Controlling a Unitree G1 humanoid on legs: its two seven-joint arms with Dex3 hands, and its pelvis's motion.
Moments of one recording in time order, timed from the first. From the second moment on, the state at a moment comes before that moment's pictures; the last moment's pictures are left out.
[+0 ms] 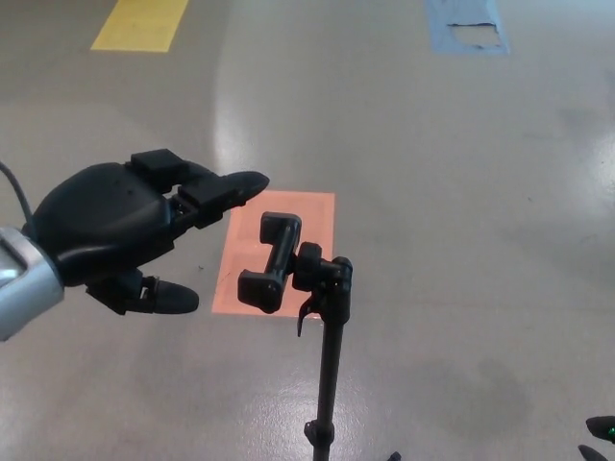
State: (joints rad) left_arm -0.52 0.79 -0.28 0.30 0.68 -0.66 -0.09; right_arm -0.36 -0.48 0.06 1.29 -0.19 -0.29 0.15
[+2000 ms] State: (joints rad) left_arm -0.50 0.77 -0.30 0.28 0.70 -0.65 -0.12; right_arm -0.39 -0.48 0.07 1.29 -0.20 -0.27 0.17
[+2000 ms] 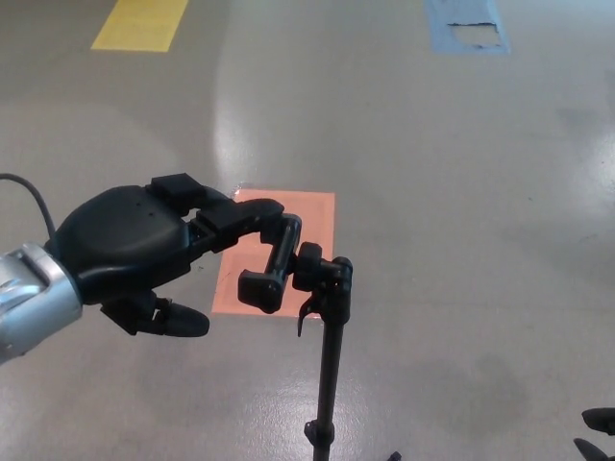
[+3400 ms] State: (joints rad) left_arm -0.44 0.73 -0.35 0.31 0.73 -0.63 -0.09; right_arm -0.46 -0.48 0.08 1.29 -0.21 -0.25 0.18
